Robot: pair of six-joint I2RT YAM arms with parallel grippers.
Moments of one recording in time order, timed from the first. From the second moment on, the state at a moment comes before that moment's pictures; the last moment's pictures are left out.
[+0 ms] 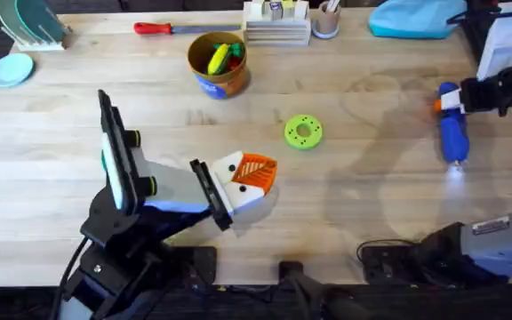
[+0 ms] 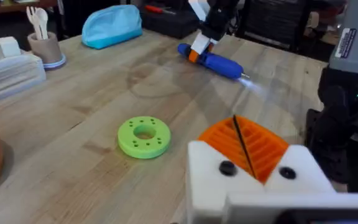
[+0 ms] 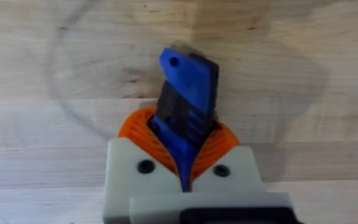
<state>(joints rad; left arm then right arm) -0.51 0.01 0.01 -0.05 0.58 -0.11 -0.51 1.82 1.20 -0.70 -0.07 -0.51</state>
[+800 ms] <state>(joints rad) -0.51 0.01 0.01 -0.05 0.58 -0.11 -0.49 1.34 1.20 -0.76 -0.08 -0.38</state>
